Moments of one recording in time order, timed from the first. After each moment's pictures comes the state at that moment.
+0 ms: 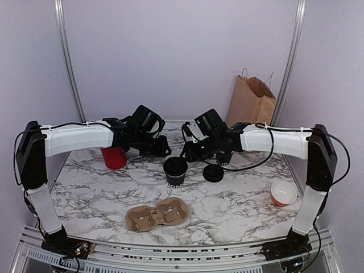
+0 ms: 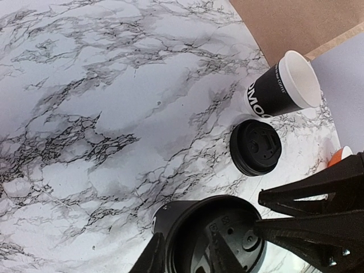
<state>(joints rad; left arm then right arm) -0.78 1.81 1.42 -0.43 0.06 -0.57 0.80 1.84 1.42 -0.39 -0.15 0.40</state>
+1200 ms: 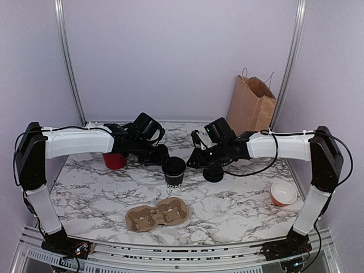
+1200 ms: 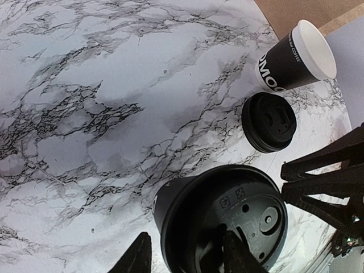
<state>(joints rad) -0.80 1.80 1.35 -0.44 0.06 -0.57 0.75 1.77 1.24 -0.27 -0.25 0.49</state>
